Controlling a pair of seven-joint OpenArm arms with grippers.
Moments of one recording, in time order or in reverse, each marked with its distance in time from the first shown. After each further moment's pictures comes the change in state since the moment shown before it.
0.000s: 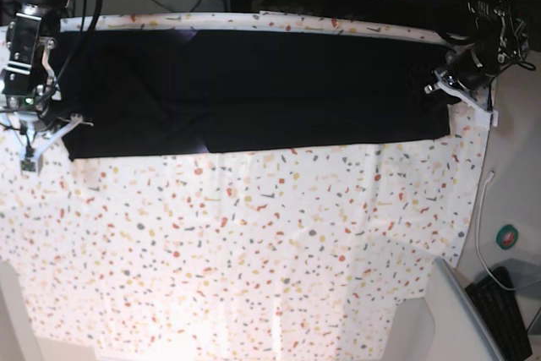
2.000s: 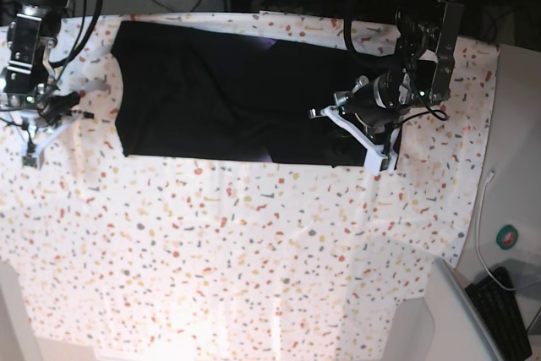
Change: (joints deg) left arm 0.1 6.4 34.0 29.8 0.4 33.9 8.0; right arm 0.2 0.0 0.3 -2.3 0.0 0.0 0.1
